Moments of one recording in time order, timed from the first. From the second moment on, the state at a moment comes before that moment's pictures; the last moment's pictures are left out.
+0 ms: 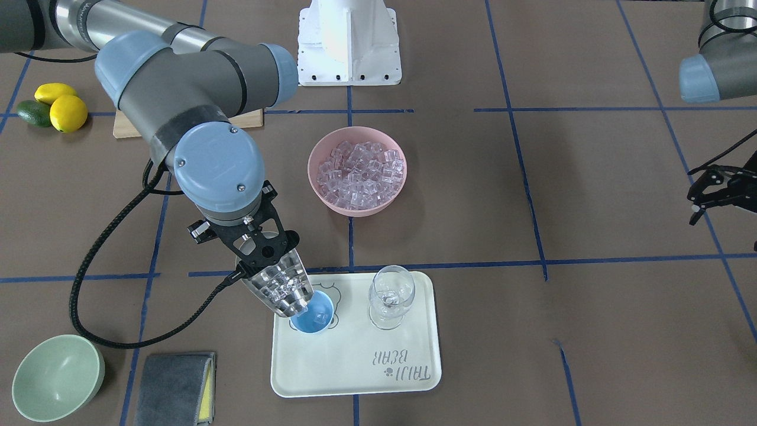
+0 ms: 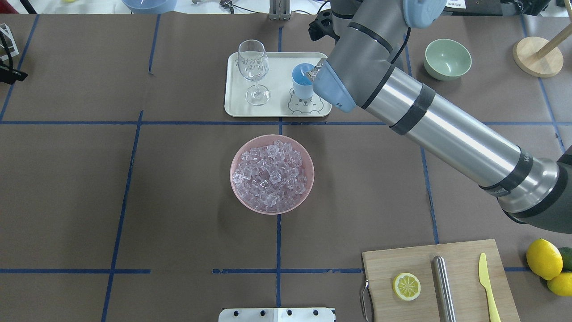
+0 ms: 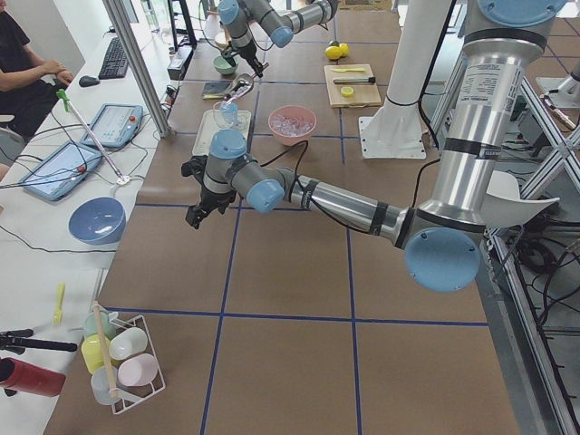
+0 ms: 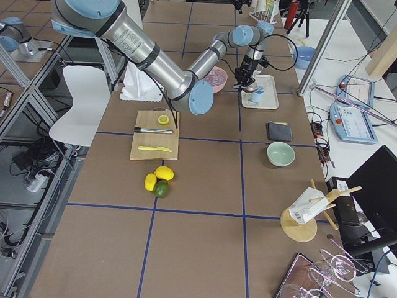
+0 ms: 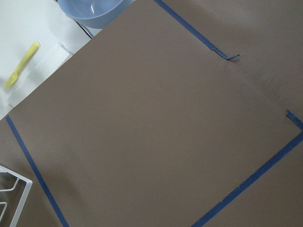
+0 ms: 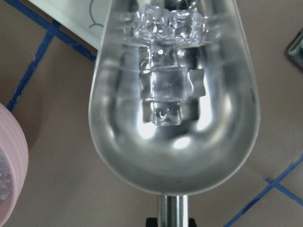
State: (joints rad) left arm -1.26 -1.76 -1.66 -1.99 -2.11 0.06; right arm 0.85 -0.57 1.33 -2.16 2.14 0.05
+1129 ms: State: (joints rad) left arm -1.26 -1.76 -1.66 -1.98 -2.11 0.09; right arm 0.85 -0.44 1.21 -2.31 2.14 0.05
